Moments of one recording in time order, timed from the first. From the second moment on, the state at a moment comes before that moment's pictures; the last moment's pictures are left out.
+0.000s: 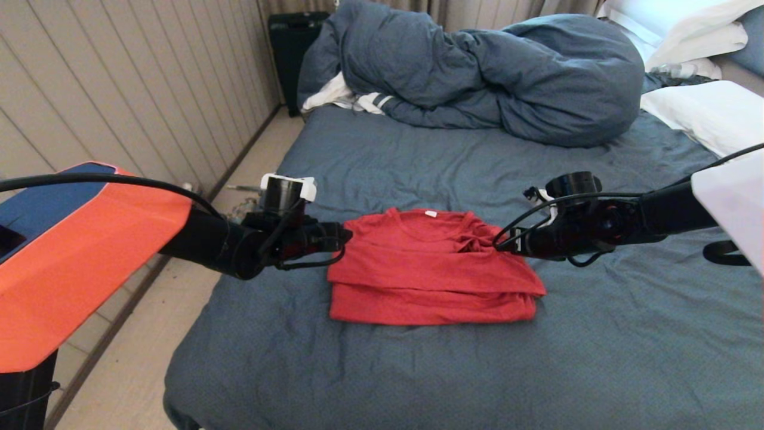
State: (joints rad) left arm -0.46 2.18 -1.37 -0.38 0.05 -0.25; right arm 0.07 2.17 -1.48 0.04 0.19 0.15
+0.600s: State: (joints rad) left arm -0.46 2.13 -1.25 -0.38 0.05 -0.26; right arm 0.04 1.95 -1.22 0.03 0.19 0.13
